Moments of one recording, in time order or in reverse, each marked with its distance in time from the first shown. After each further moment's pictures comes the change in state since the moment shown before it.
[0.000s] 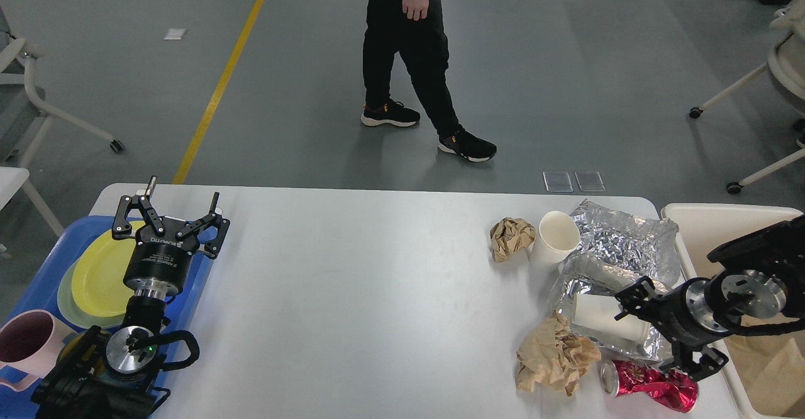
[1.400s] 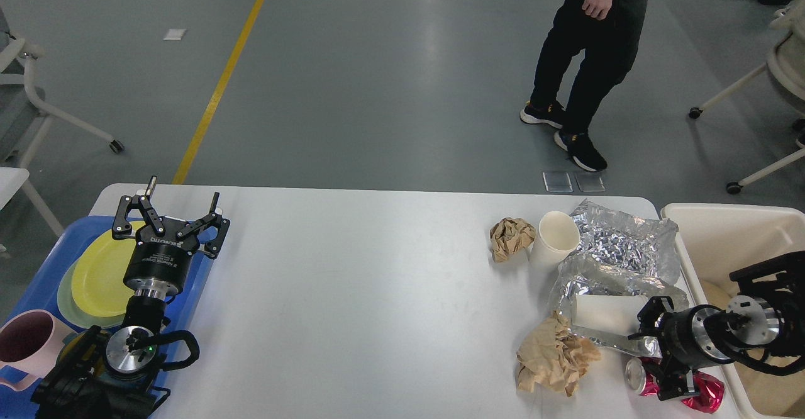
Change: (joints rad) left arm 0.000 0.000 0.000 0.000 0.000 0.000 0.000; right arm -0.202 -0.074 0.123 -0.116 0.381 -0.063 0.000
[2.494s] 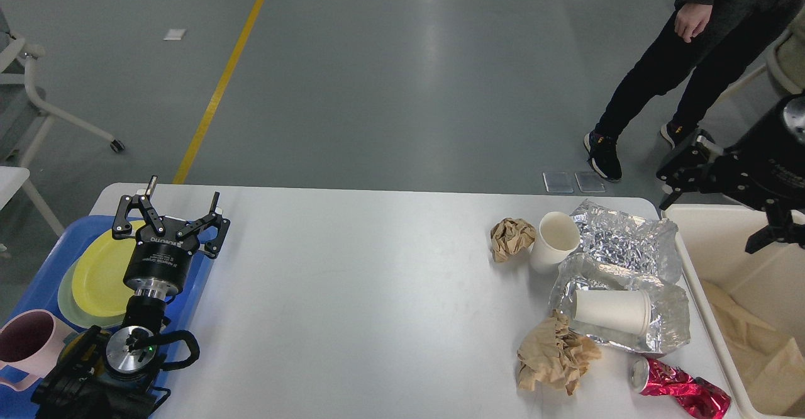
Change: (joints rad) left arm 0.000 0.000 0.000 -0.001 0.000 0.000 0.001; right arm 1.253 0.217 -0.500 0.459 -0.528 0.557 -0.232
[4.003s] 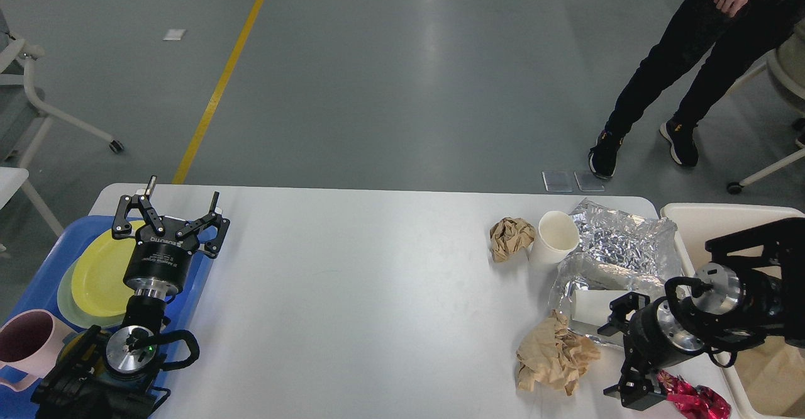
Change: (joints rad) left arm 0.000 0.000 0.000 0.000 0.000 0.000 -0.001; right arm -1.179 -0.244 0.668 -0.335 0.737 -0.776 0.014
